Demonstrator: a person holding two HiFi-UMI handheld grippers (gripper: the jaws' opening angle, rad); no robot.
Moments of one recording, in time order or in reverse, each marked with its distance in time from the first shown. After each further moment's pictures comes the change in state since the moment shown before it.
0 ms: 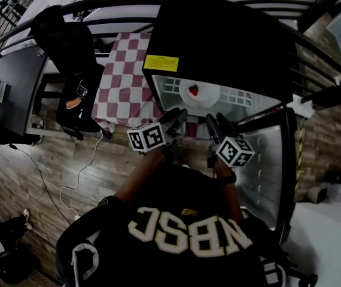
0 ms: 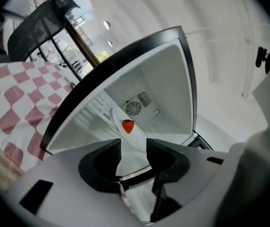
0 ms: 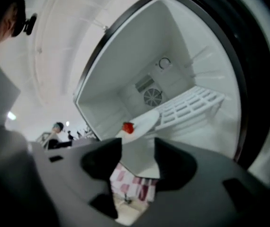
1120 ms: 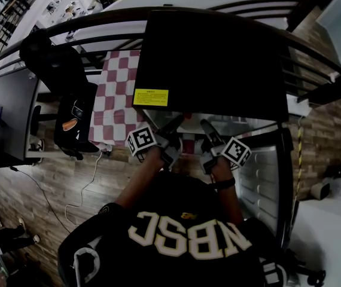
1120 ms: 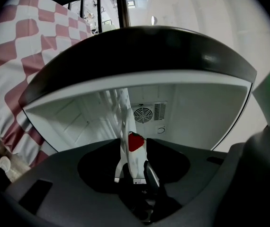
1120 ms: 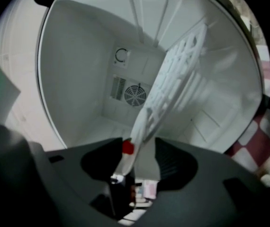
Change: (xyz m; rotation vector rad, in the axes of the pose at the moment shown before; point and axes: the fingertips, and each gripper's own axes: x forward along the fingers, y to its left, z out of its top) left arm 0.052 0.024 0.022 -0.522 0.020 -0.104; right arm 0.051 -0.011 0.015 0.623 -0.035 0.155
